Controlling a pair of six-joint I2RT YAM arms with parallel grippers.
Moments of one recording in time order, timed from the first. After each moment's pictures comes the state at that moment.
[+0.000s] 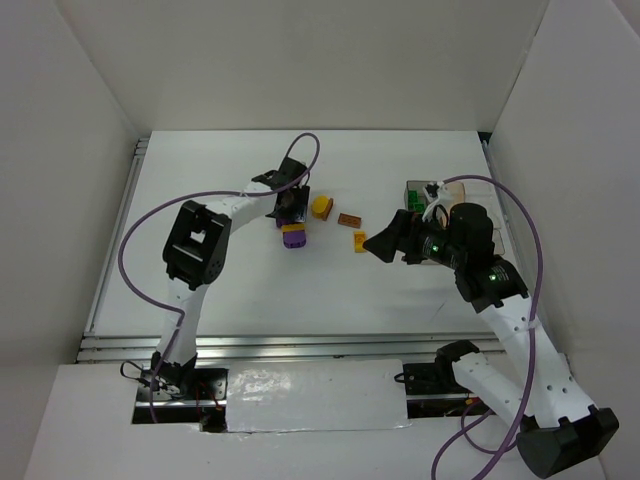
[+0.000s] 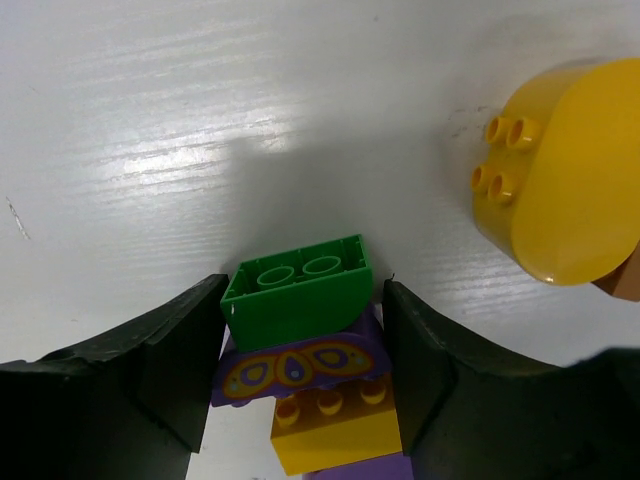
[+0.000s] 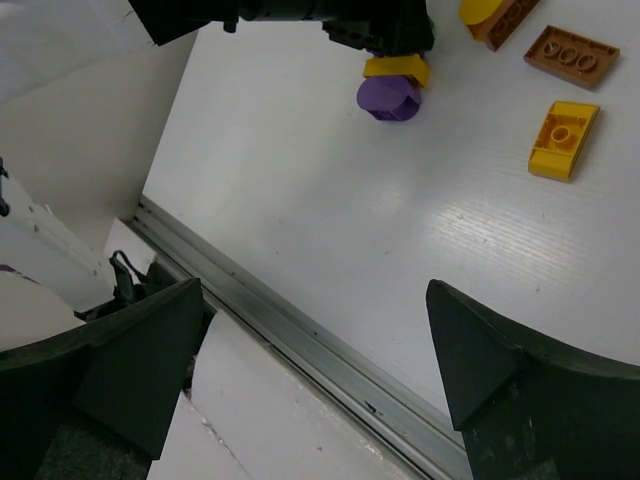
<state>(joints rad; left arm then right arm) -0.47 2.21 1.69 -0.50 -0.18 -0.30 0.30 0.80 0.87 -0.48 -0.46 0.51</state>
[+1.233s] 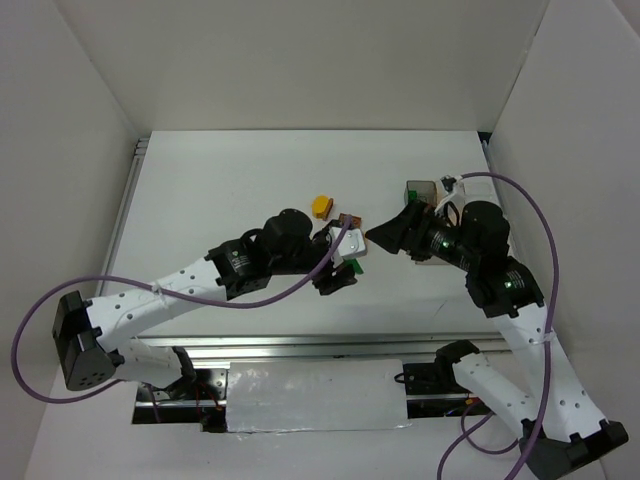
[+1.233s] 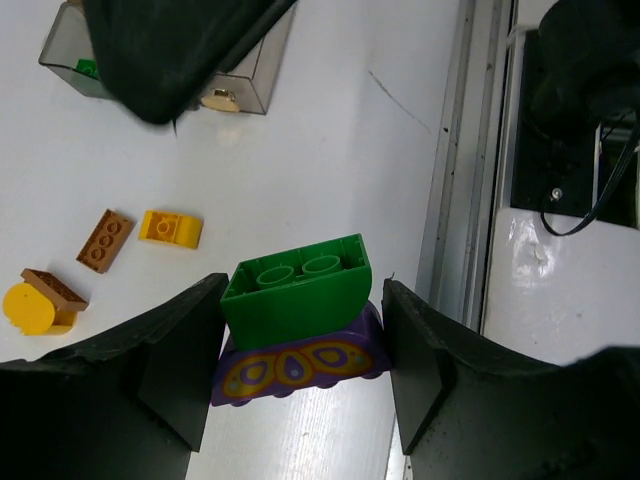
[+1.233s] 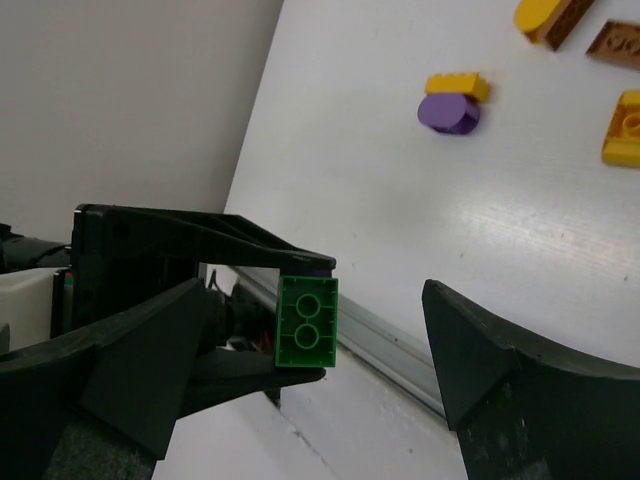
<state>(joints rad) -0.99 1.32 1.18 -0.27 0.25 0.23 0.32 0.76 0.99 -0.53 -0.42 0.72</state>
